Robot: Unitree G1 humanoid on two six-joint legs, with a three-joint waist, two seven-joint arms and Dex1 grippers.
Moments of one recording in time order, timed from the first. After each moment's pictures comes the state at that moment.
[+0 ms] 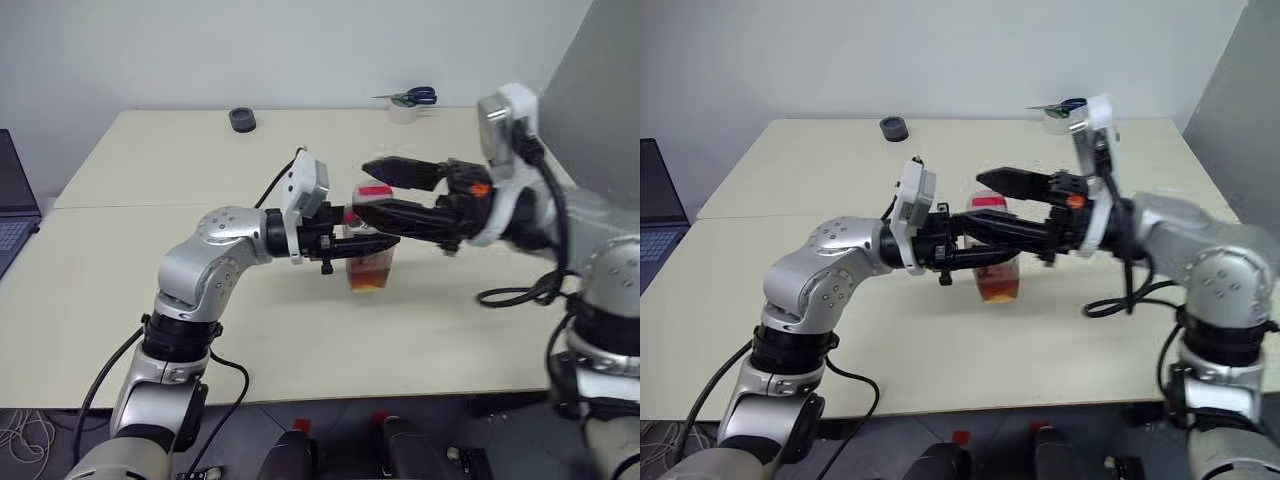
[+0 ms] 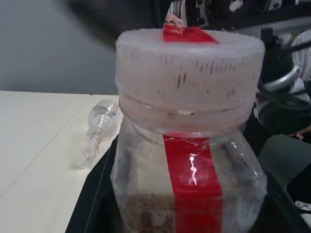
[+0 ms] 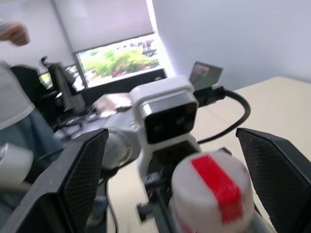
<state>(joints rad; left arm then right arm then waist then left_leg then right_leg) -0.73 0.43 -0.12 -0.17 -0.58 0.61 -1.04 -0.78 -0.44 -0.16 -0.45 1.15 1.10 0.45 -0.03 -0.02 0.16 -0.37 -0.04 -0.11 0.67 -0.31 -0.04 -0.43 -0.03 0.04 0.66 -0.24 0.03</state>
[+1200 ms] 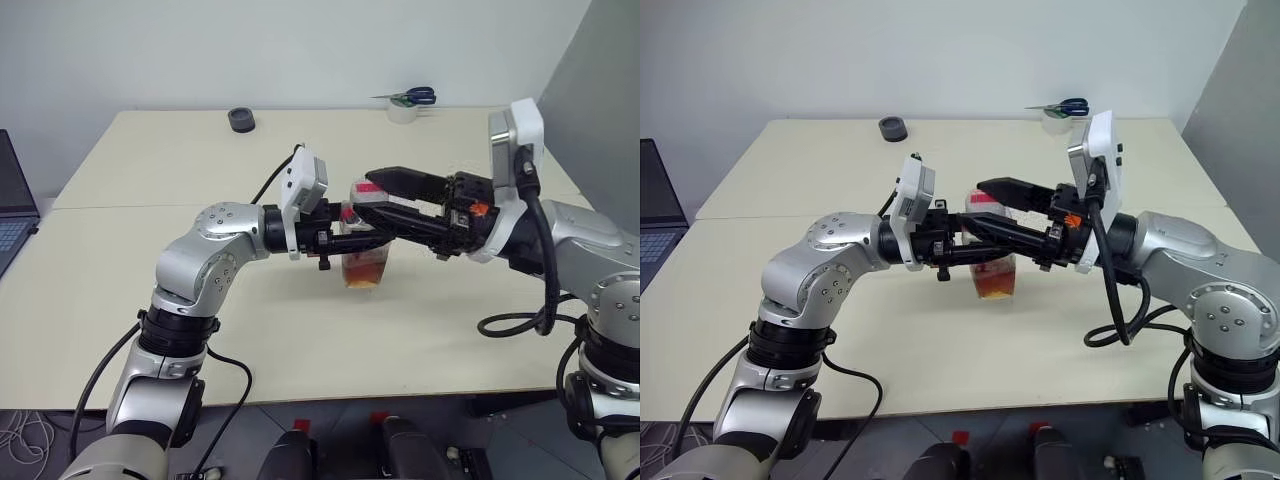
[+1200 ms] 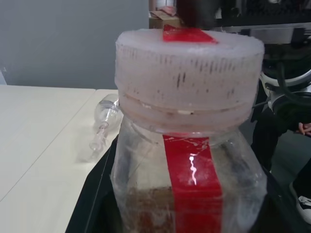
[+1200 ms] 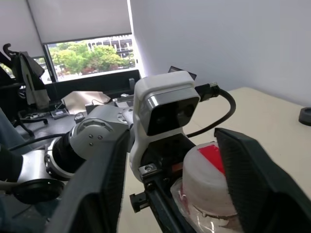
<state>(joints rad) -0.73 0.45 -0.12 -0.15 -0.58 0.61 -1.04 -0.70 -0.59 -0.09 -0.56 1.08 0.93 0.46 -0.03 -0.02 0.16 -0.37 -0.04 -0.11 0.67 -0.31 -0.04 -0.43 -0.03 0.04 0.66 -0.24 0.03</state>
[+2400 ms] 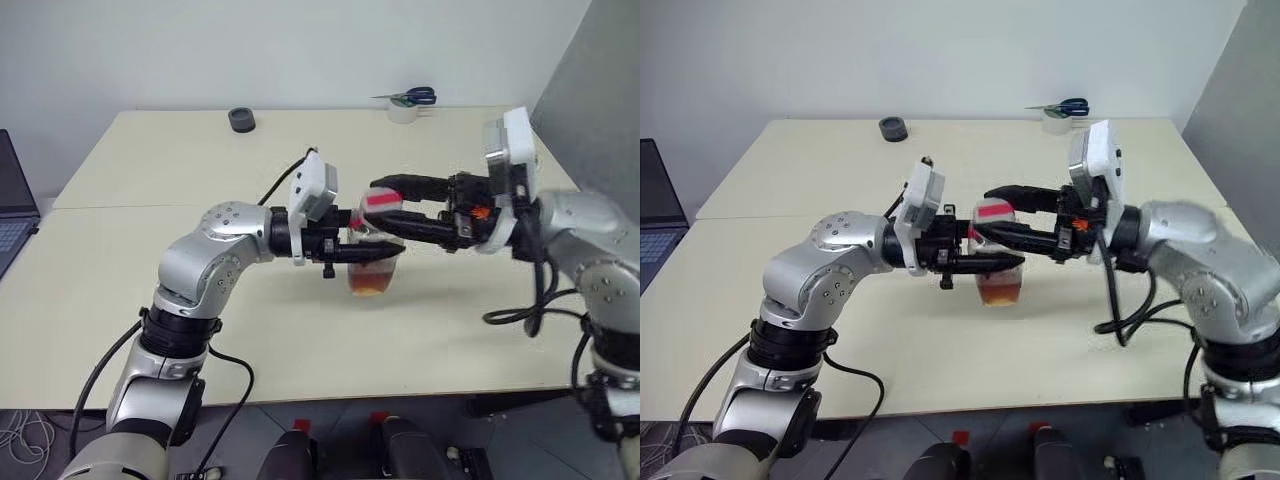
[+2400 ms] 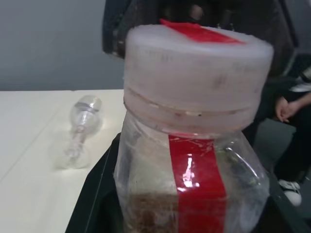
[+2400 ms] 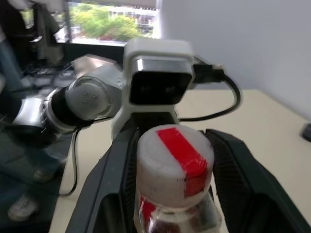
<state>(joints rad) -0.74 0.47 -0.16 -0.21 -0.59 0.65 -1.09 -0.86 -0.76 0.12 -0.22 0.78 0.60 1.16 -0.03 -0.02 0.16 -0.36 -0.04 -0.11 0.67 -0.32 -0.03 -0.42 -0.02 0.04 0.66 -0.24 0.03</state>
